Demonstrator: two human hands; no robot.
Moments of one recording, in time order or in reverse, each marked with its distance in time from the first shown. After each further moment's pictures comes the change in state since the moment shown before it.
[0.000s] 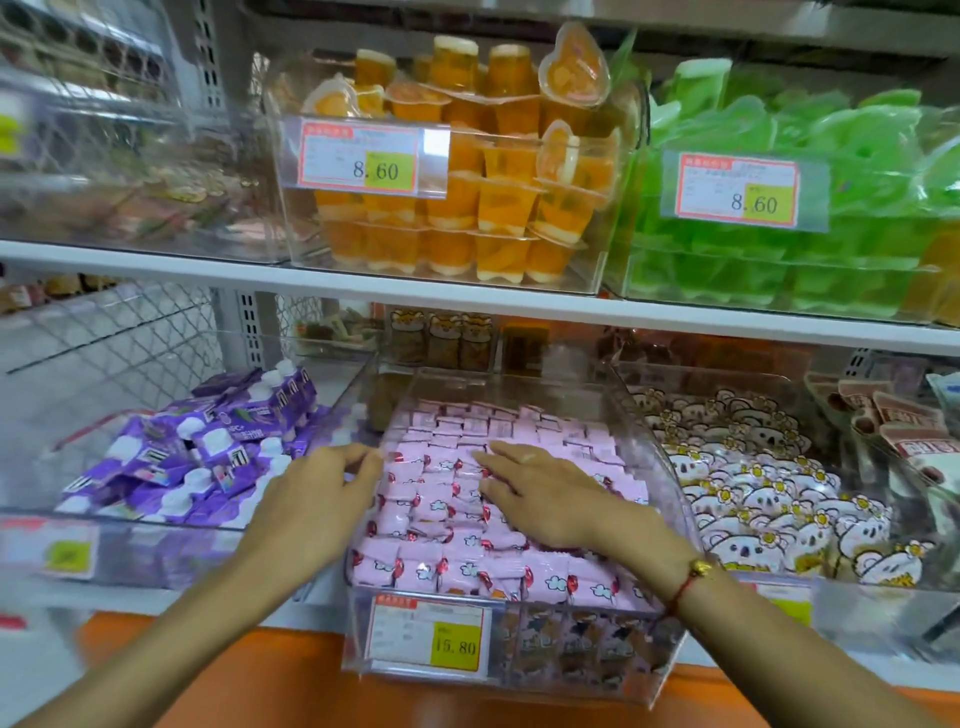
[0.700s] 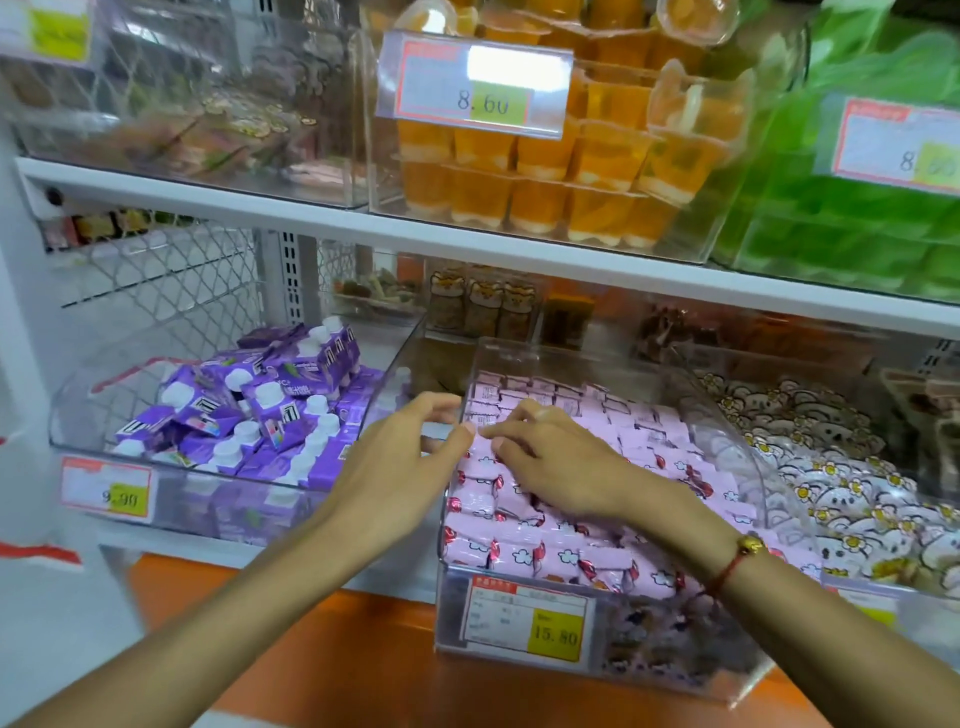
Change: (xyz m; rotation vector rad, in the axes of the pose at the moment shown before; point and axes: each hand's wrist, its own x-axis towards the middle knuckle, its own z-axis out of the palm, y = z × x) left_hand 0.003 0.000 0.006 -0.323 -0.074 0.068; right_hand 0.027 -0.035 0.002 0.109 0.158 -0.121
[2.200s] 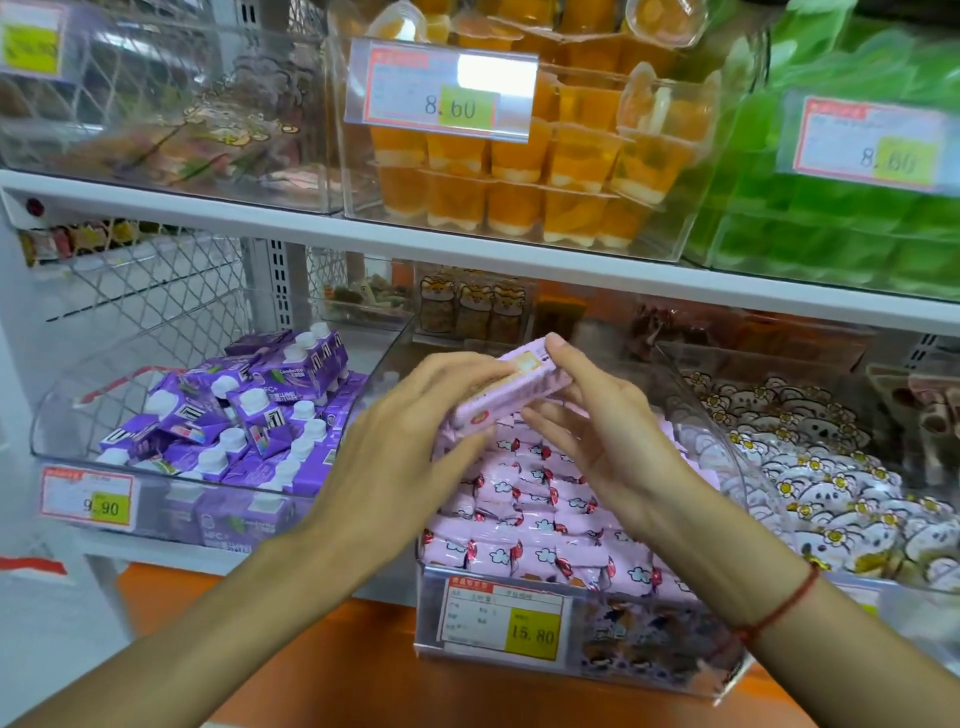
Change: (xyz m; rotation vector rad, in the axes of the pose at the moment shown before) left_hand -0.008 0.016 0.001 0.161 0.163 0.648; right_hand -0.037 -0.024 -0.037 1.555 0.432 0.302
